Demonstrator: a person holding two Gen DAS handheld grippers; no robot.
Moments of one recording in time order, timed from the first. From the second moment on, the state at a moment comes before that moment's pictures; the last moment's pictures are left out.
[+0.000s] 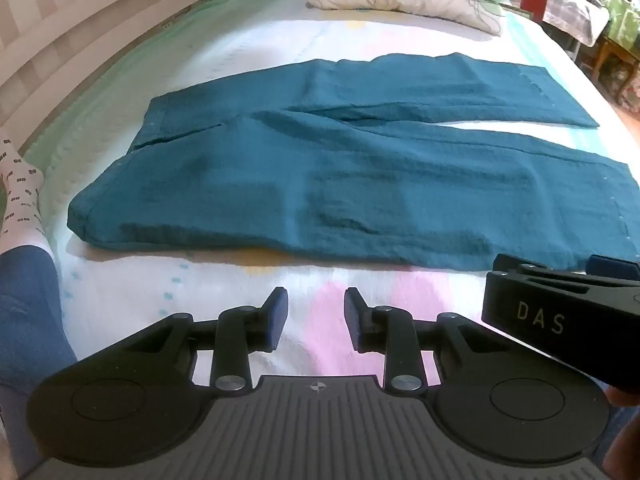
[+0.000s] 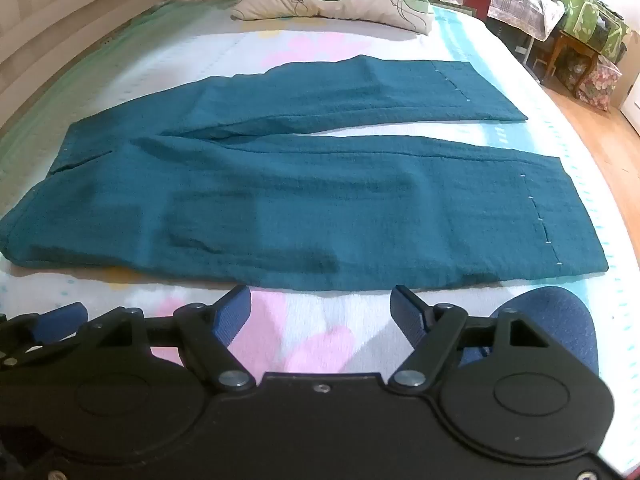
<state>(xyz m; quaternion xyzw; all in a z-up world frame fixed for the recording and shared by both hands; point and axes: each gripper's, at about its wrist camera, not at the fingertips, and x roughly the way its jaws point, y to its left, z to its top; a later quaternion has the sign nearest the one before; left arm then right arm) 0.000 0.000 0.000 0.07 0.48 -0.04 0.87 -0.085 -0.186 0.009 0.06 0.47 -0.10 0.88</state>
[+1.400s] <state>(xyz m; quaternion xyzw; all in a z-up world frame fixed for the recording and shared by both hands) 0.005 0.001 -0.017 0.07 0.51 -0.04 0.86 -0.079 -0.184 0.000 0.06 0.48 -0.10 0.87</state>
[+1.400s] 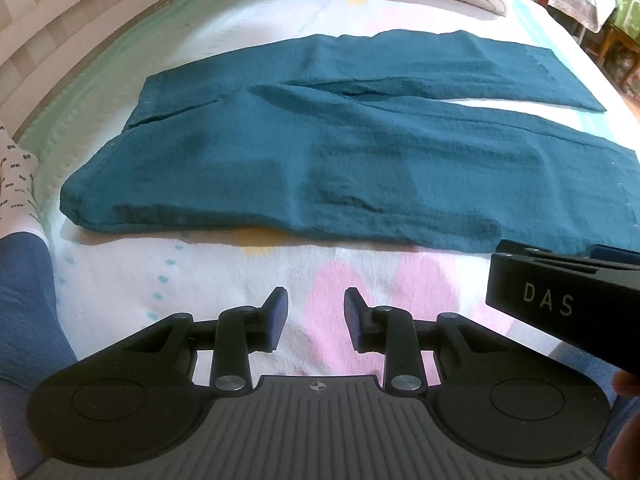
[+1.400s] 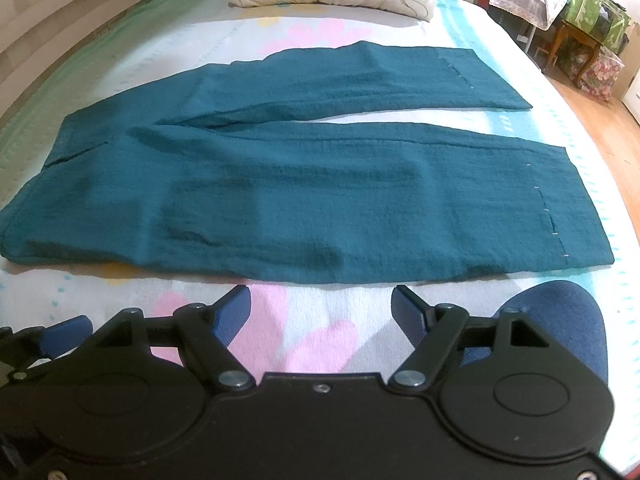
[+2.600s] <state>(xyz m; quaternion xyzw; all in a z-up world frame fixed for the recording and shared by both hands) 0.020 0.002 -0.033 0.07 0.54 -0.03 0.84 -0.062 -0.183 -0.018 0.06 0.52 -0.10 0.85</state>
